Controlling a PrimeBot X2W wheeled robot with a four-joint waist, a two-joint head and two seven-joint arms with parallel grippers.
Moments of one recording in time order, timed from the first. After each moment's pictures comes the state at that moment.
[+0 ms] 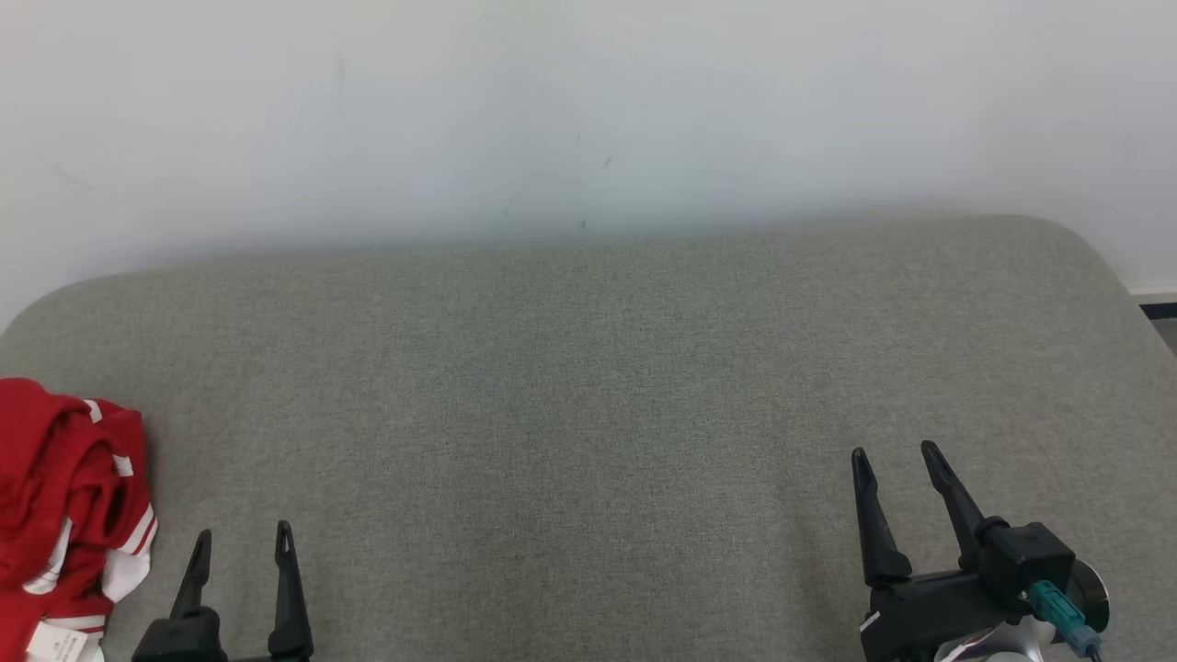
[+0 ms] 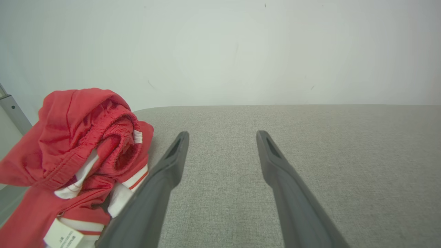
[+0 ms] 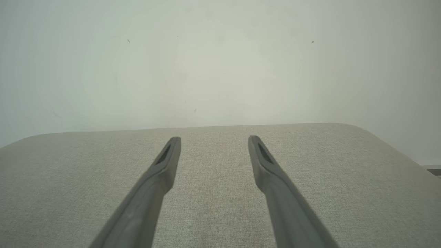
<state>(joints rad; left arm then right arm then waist) -0.05 0.06 0.11 0.27 -0.06 -0.04 -0.26 -0.11 -0.11 0.00 0.28 0.12 0.13 -0.26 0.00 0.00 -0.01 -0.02</state>
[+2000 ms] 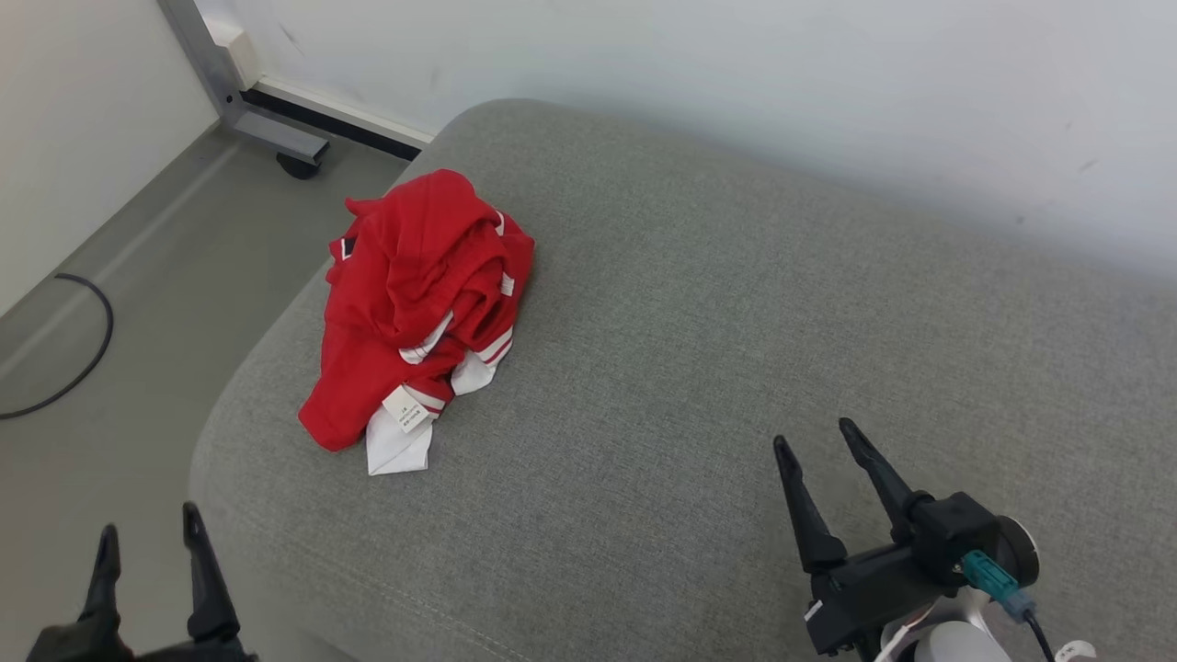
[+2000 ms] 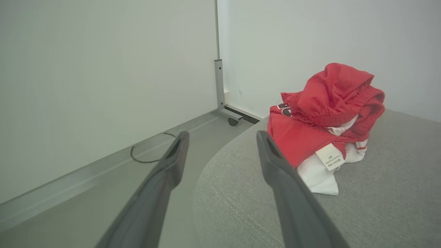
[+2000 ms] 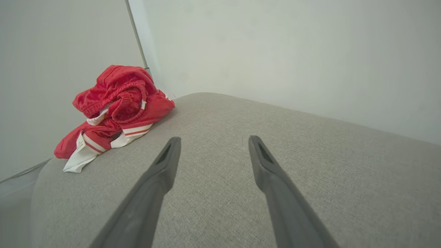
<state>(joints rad) -0.06 0.05 0.23 0.22 -0.13 -0.03 -0.26 -0.20 -0.15 0.19 0.34 0.17 0.13 -0.26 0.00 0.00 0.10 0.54</state>
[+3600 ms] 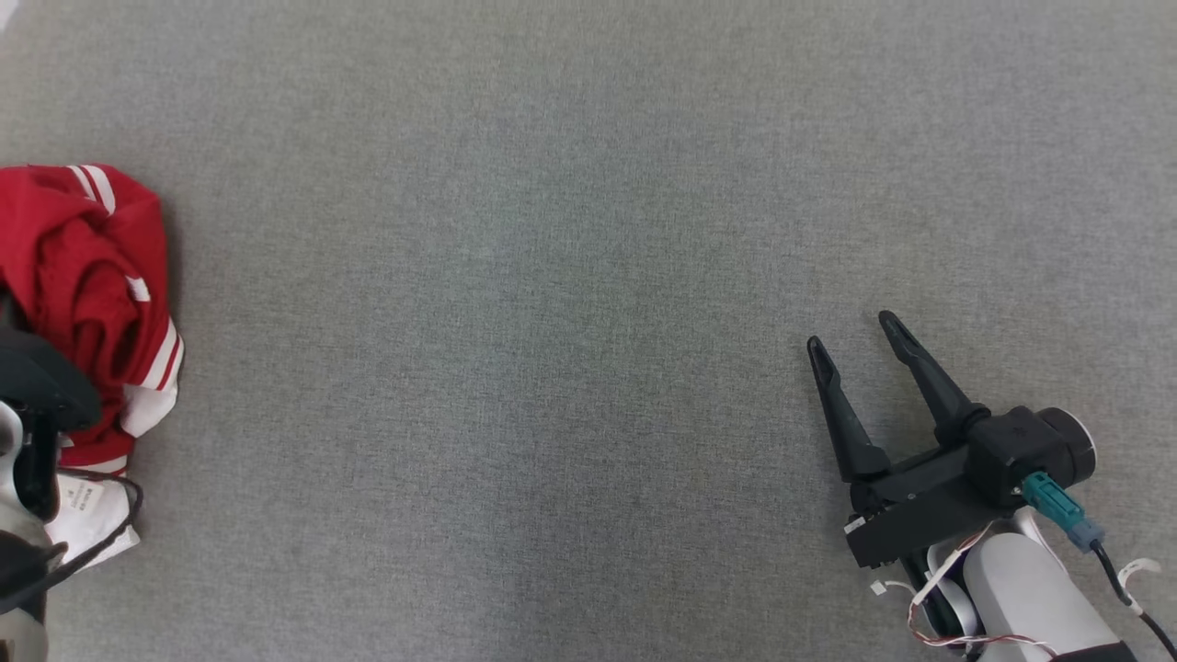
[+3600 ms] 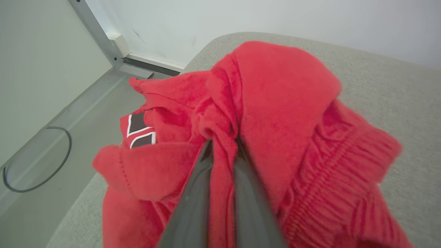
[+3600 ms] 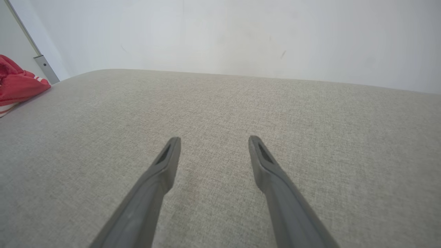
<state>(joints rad) -0.85 0.42 -0.01 1.02 -0.48 -0.11 -0.09 -0.31 -0.30 0.23 0.24 0.22 0.13 -0.26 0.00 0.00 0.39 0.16</state>
